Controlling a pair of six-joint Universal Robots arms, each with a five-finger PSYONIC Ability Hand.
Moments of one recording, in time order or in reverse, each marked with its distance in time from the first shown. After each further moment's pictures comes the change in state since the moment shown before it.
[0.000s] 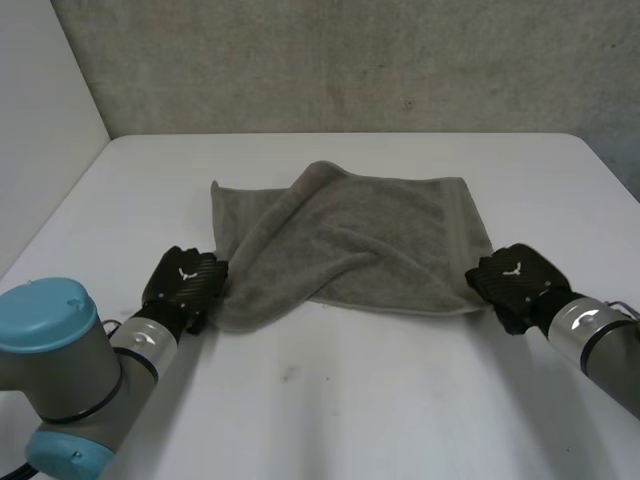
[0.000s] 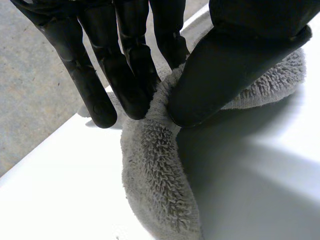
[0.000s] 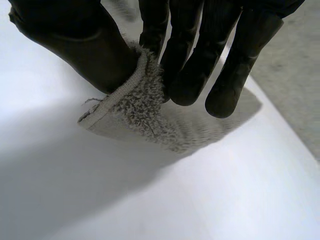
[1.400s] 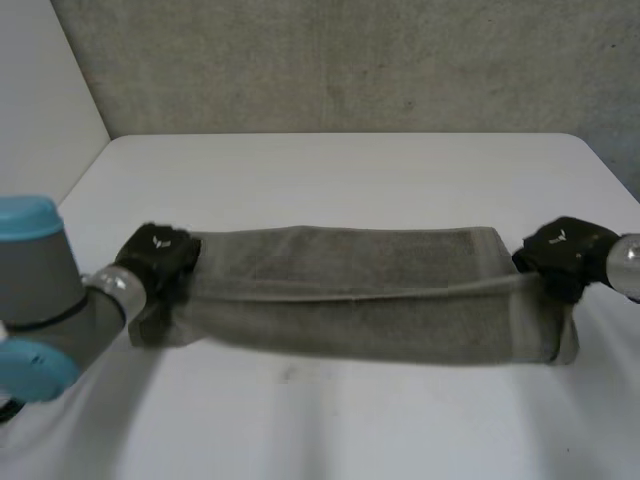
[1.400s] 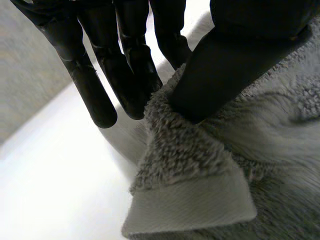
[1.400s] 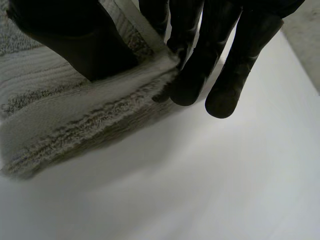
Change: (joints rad) left arm 0.123 -0.080 0.340 -0.399 0.068 0.084; right arm -0.120 0.189 -0.533 0.631 -0.011 -0.274; left_hand 0.011 0.023 0.022 0.018 0.004; right_hand 0.000 0.014 0.000 0.000 0.011
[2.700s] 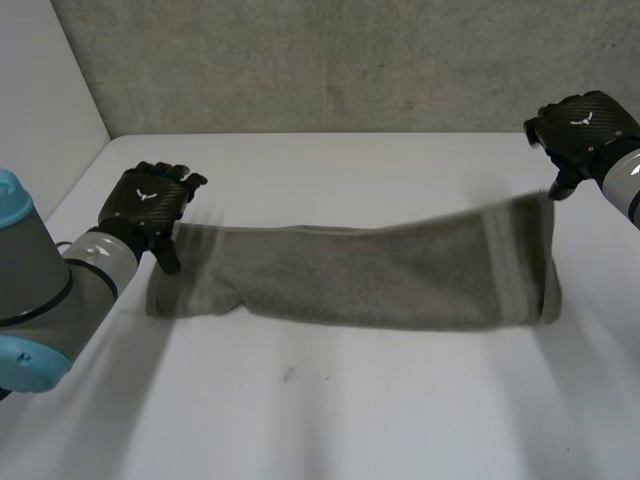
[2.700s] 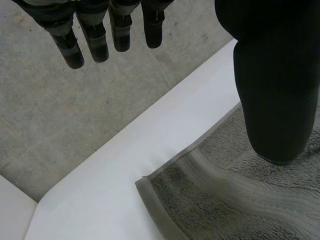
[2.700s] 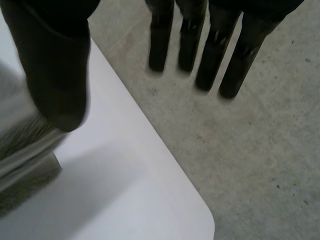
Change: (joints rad) left arm -0.035 0.175 -0.054 0.094 -0.042 -0.131; right arm 0.086 -0.094 -0.070 -0.443 0.110 0.368; left_hand -1.005 -1.042 -1.038 -1.042 -0.994; right_hand -0.843 -0.860 -0.839 -0.838 -0.875
